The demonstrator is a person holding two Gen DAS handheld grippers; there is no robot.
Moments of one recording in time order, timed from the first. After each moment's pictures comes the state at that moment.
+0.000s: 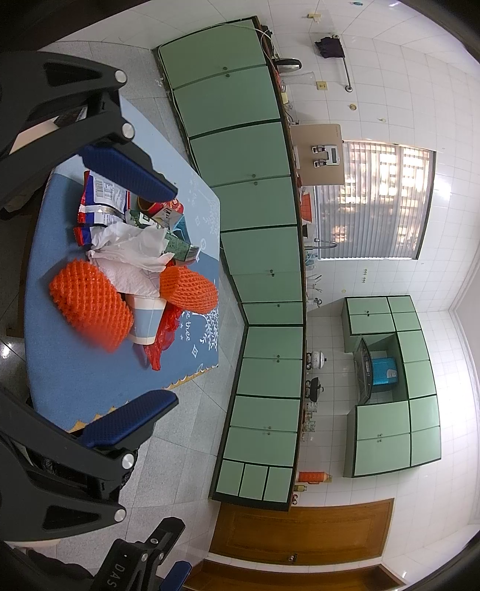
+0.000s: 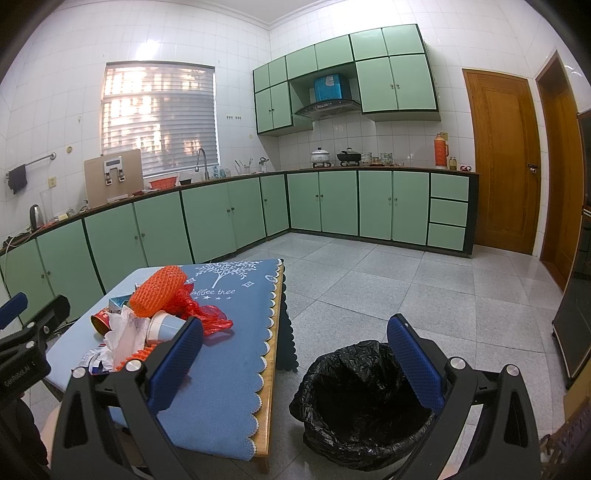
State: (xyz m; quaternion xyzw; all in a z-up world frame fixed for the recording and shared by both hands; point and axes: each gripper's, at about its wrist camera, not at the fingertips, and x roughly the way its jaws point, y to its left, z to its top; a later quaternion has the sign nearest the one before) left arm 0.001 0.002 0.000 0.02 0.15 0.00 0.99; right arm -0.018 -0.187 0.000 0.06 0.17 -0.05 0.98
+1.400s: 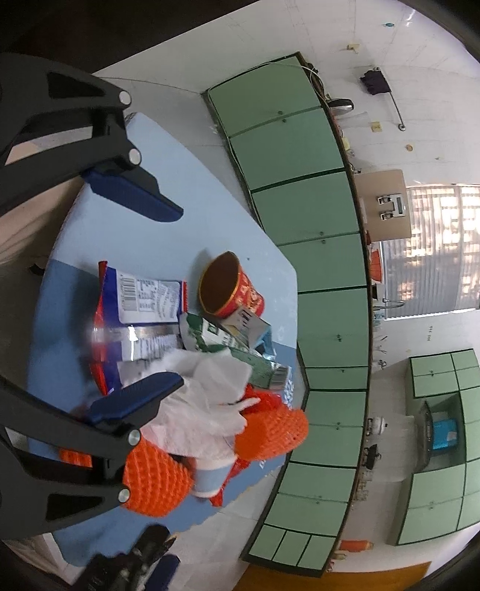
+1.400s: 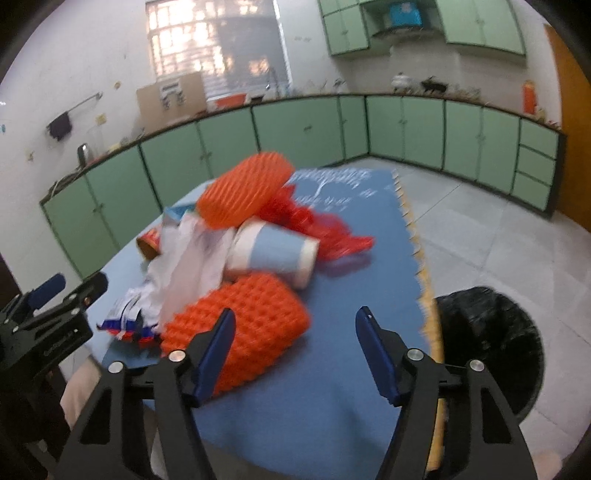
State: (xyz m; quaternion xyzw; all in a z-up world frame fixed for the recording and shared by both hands) left arm 0.080 0.123 -0.084 0.02 0.27 0.12 0.95; right arm 0.094 -0.058 -0.095 0.05 0.32 0.11 0.94
